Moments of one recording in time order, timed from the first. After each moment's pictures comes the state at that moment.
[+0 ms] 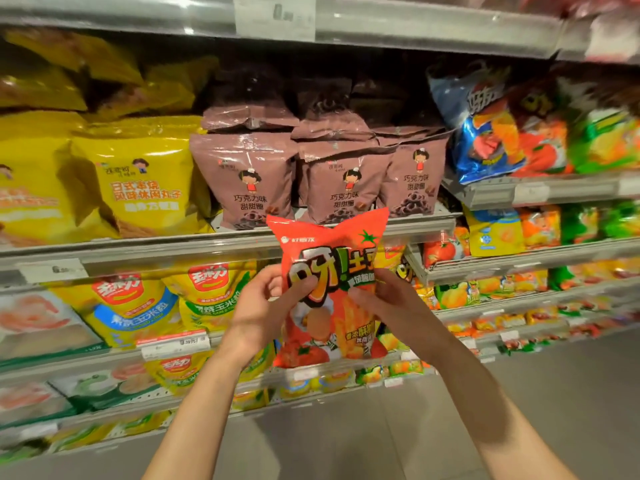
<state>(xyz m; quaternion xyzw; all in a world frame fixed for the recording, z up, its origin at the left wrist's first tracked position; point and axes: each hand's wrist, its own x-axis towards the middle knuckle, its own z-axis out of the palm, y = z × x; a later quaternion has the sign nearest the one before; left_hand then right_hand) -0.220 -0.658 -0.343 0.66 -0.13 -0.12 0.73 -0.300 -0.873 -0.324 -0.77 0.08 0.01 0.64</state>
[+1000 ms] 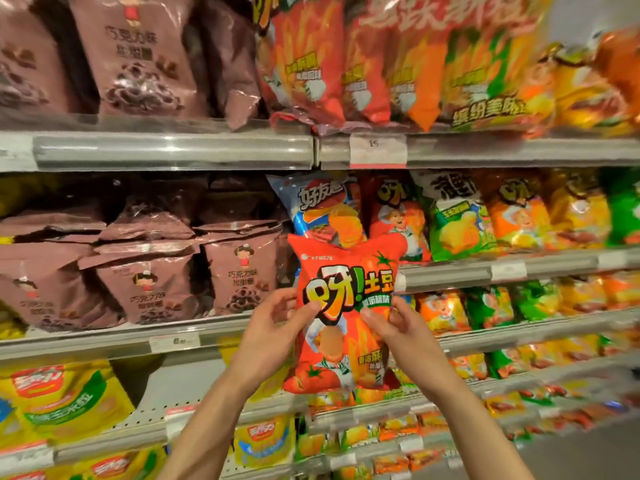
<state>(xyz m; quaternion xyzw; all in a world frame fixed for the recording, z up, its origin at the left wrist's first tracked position) -0.238 -0.986 -0.260 0.71 -0.17 -0.04 0.68 -0.314 -1.190 -0.254 -0.70 0.08 -0.09 0.70</state>
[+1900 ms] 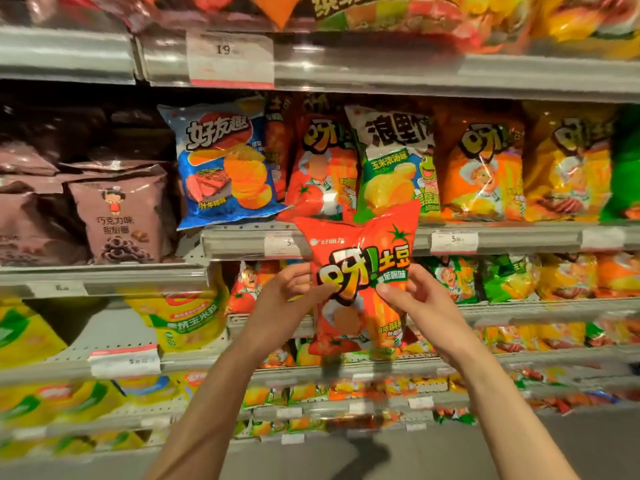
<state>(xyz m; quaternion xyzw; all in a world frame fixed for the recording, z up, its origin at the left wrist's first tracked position) -0.258 -1.188 -0.309 0.73 -0.14 -0.08 0.66 -0.320 -1.420 -0.290 -0.76 0.05 -0.05 0.65</state>
